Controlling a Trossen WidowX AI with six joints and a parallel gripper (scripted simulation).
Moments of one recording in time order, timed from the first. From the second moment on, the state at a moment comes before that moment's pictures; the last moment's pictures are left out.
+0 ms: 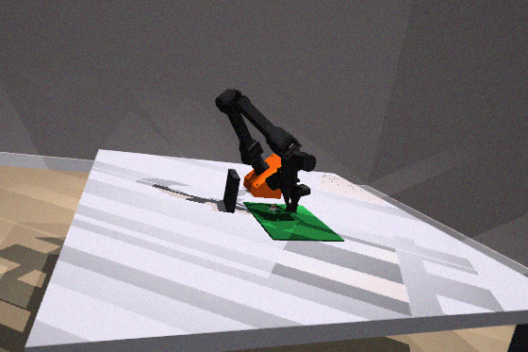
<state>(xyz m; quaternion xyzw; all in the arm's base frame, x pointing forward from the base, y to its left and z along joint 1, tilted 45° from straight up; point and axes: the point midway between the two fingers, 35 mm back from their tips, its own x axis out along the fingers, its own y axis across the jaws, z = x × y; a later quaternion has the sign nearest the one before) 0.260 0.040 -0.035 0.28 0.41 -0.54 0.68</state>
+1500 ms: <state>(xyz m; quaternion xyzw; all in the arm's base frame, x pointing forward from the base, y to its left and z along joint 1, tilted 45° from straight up) 0.251 0.085 0.010 0.27 0.41 -0.55 0.68</state>
